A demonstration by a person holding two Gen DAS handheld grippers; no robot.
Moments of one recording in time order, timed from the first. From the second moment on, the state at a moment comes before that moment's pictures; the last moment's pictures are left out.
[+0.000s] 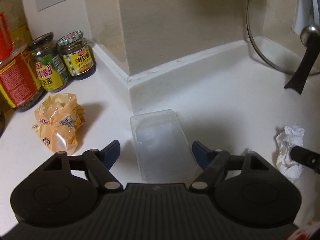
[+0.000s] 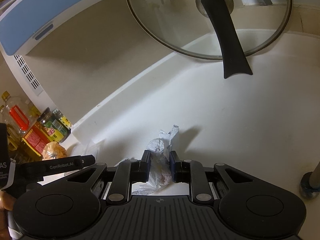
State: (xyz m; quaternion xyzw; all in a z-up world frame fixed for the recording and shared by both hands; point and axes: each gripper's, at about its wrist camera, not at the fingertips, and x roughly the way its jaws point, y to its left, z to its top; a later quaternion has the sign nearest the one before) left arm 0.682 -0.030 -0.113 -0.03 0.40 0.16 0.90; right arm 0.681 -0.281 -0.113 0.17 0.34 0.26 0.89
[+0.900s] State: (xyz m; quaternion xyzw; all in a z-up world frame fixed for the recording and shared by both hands) left arm 0.564 -0.017 -0.051 -0.04 0.35 0.14 0.92; right arm 0.617 -0.275 -0.077 0.16 0.30 0.29 0.89
